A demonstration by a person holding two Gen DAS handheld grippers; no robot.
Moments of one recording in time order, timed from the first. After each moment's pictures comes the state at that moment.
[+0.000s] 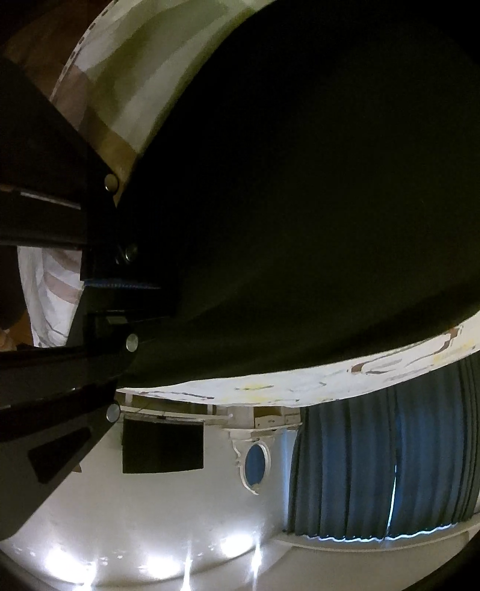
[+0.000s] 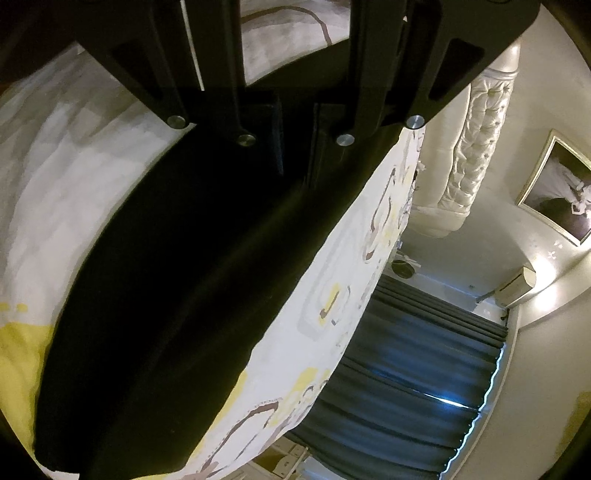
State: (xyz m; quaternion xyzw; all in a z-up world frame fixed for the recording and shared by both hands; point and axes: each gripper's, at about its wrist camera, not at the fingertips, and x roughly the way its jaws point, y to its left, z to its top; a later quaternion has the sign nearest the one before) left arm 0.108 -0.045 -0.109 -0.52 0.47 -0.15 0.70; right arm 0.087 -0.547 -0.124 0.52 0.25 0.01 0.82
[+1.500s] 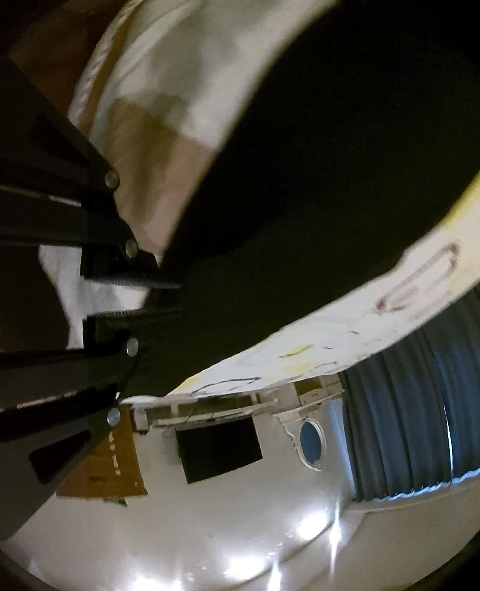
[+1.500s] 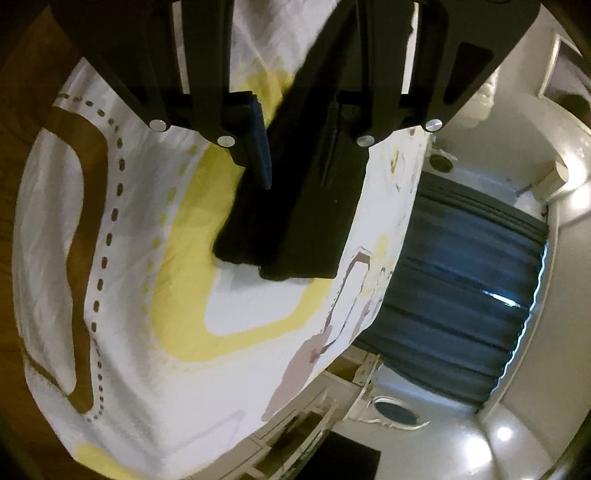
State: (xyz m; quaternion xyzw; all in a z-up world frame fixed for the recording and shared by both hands) left arm 0.095 -0.056 -0.063 -0.41 0.45 -0.23 0.76; right arm 0.012 -0.702 -0.124 0.59 0.15 -0.18 0.78
